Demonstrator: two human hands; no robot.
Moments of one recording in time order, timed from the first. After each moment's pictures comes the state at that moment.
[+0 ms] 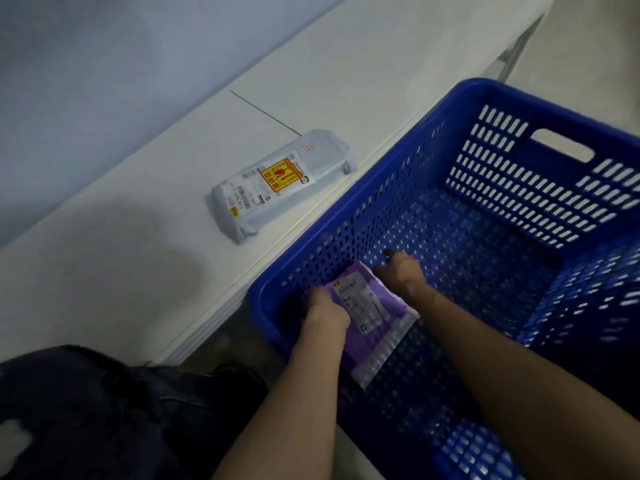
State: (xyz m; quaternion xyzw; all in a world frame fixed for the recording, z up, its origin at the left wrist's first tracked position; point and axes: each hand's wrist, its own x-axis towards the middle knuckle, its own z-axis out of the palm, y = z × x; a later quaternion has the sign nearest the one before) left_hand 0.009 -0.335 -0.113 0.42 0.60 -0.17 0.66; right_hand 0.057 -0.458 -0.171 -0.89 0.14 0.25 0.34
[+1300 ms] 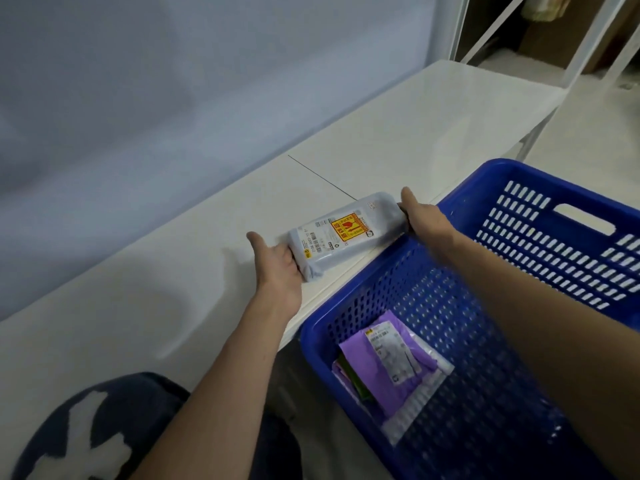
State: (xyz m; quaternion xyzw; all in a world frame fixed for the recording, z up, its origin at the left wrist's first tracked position) left_hand 0.049 -0.203 -0.001 0.50 0.27 -0.05 0.82; right_hand 0.150 -0.424 -0.028 -0.79 0.14 0.15 0.58
